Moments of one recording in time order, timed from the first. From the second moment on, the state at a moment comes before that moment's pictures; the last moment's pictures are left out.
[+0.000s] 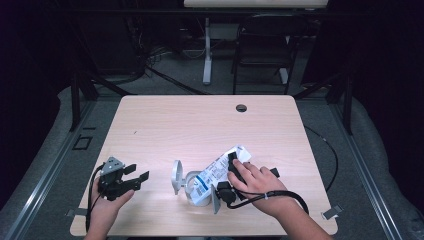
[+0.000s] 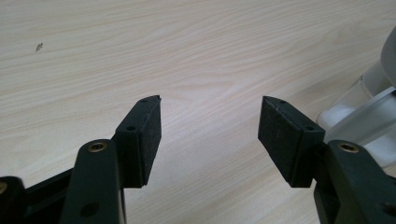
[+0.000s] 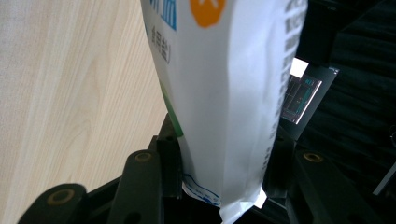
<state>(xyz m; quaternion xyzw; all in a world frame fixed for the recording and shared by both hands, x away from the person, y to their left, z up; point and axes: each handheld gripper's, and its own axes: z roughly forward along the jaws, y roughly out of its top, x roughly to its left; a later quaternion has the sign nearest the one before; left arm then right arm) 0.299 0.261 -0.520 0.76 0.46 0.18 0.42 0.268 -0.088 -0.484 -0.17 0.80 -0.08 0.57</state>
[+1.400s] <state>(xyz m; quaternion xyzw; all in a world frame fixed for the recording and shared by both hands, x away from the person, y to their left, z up) 0.300 0.261 -0.521 0.76 0.46 0.18 0.41 0.267 -0.088 -0.482 -0.18 0.80 -0.08 0.57</state>
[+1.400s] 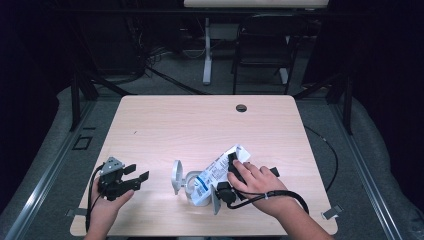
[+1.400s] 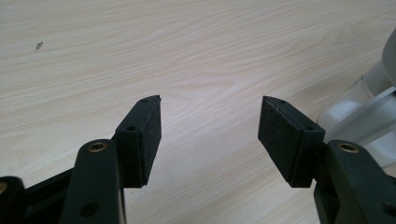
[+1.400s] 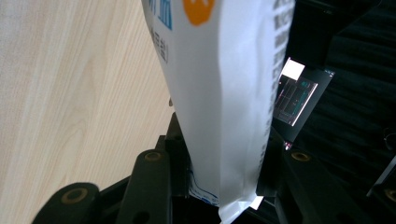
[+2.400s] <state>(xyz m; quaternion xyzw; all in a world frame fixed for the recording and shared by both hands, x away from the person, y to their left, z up) 0.299 0.262 -0.521 0.76 0.46 0.18 0.41 0.265 -0.087 -0.480 -0.19 0.79 -0.09 0.58</state>
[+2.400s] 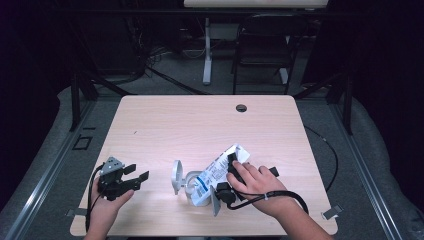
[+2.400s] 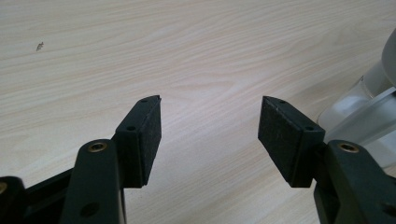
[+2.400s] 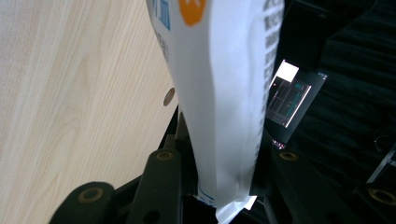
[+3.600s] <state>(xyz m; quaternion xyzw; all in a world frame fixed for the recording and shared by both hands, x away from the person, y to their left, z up) 0.299 0.262 -0.520 0.76 0.46 0.18 0.42 0.263 -0.086 -0.479 -0.19 0.79 -0.09 0.57</state>
